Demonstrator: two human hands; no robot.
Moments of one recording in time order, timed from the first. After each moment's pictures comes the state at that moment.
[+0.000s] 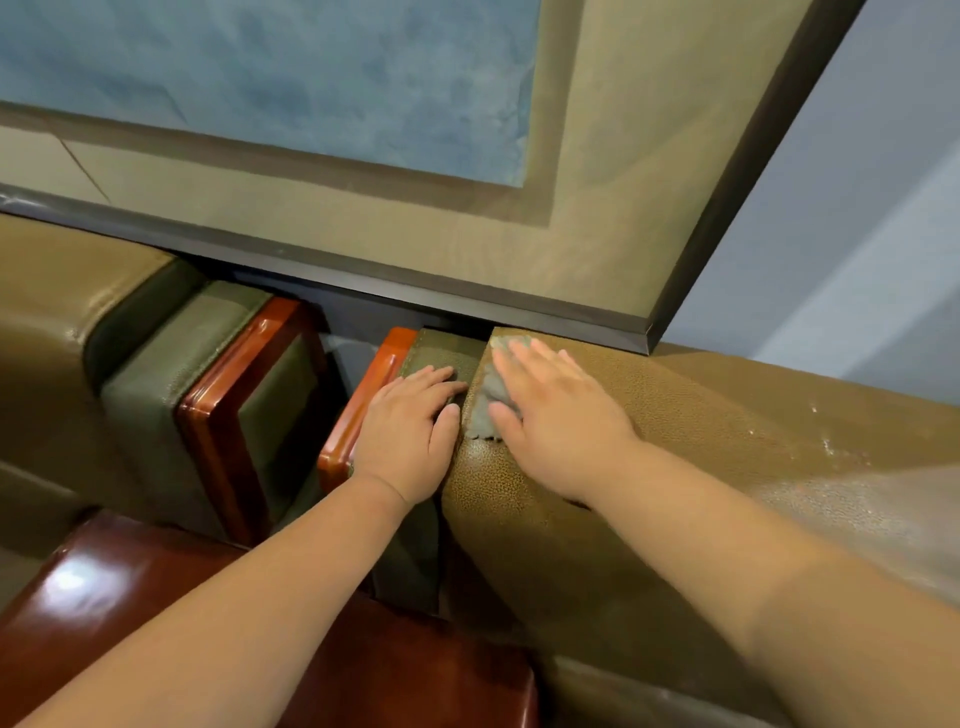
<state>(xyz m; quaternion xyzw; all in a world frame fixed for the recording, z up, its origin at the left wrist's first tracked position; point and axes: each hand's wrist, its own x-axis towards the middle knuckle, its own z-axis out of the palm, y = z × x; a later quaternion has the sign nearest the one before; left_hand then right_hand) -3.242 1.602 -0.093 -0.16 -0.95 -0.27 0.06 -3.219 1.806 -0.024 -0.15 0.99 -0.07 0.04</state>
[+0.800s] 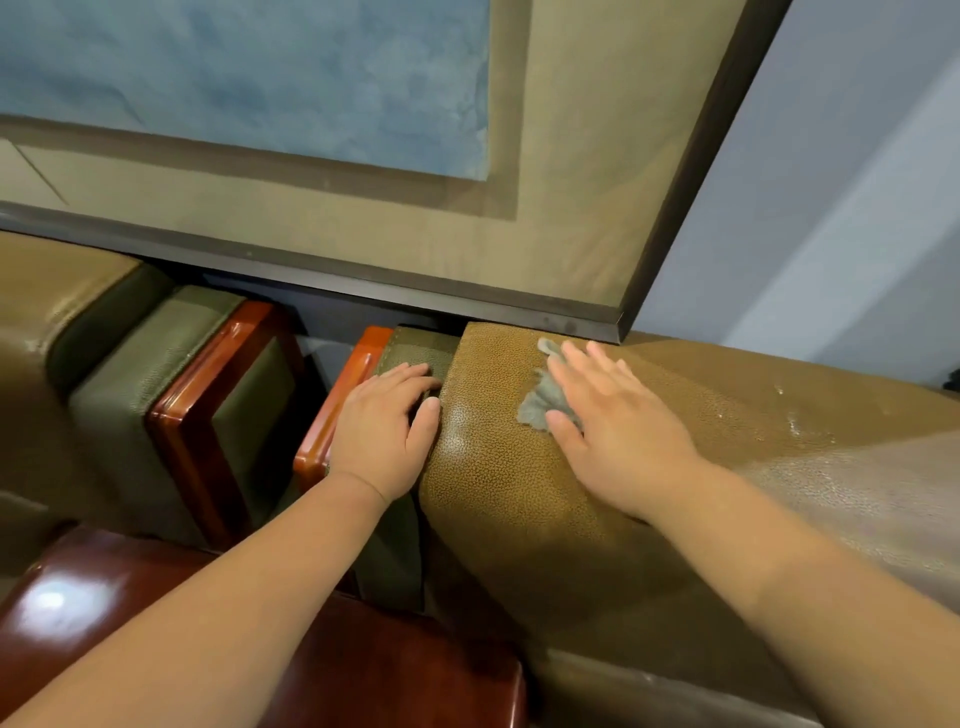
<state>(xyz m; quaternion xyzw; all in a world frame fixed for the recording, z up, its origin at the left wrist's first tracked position) -3.240 1.604 -0.090 -0.15 -0.95 -0.27 0.08 -3.187 1.872 -0.035 -0.09 0.99 -0.08 0.03</state>
